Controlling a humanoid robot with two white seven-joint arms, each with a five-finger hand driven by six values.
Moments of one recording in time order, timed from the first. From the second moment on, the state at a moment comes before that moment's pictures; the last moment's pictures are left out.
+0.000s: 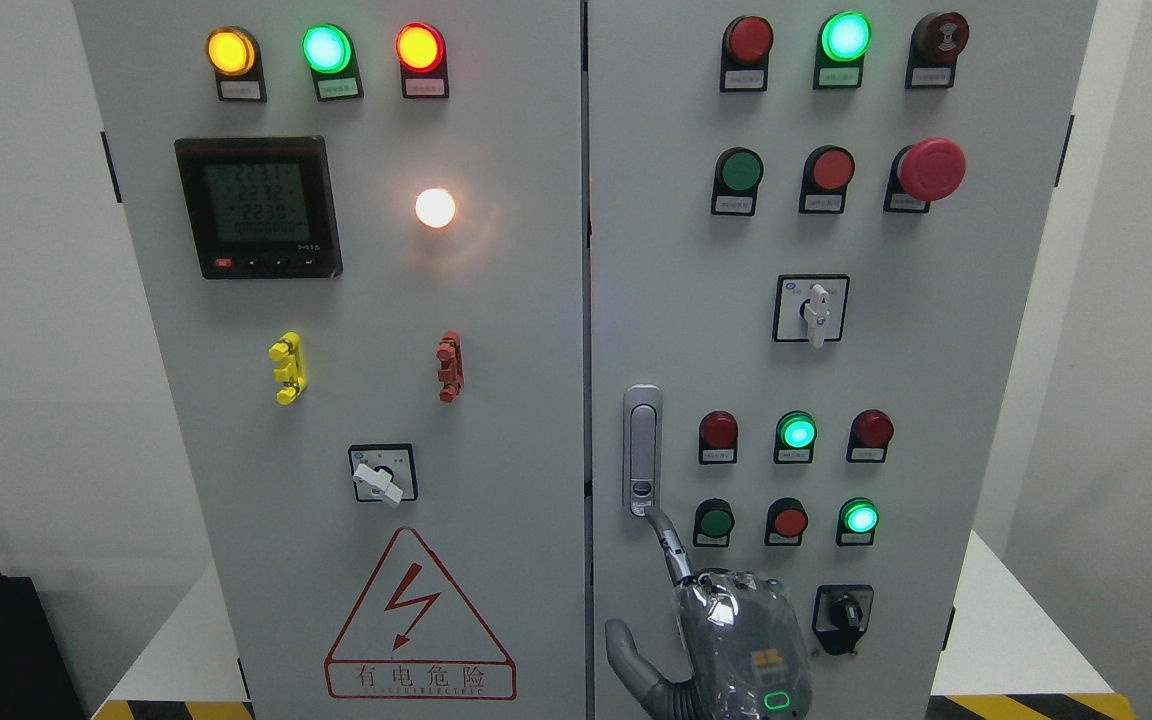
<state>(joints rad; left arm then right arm) 0.11 -0.05 0.00 0.00 0.11 -0.11 -0.07 -0.31 0.00 0.41 -1.76 1.26 0.21 -0.14</state>
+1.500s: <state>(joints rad) 0.11 -0.05 0.00 0.00 0.11 -0.11 -0.07 -0.34 0.00 0.41 -1.69 1.26 0.21 -0.12</state>
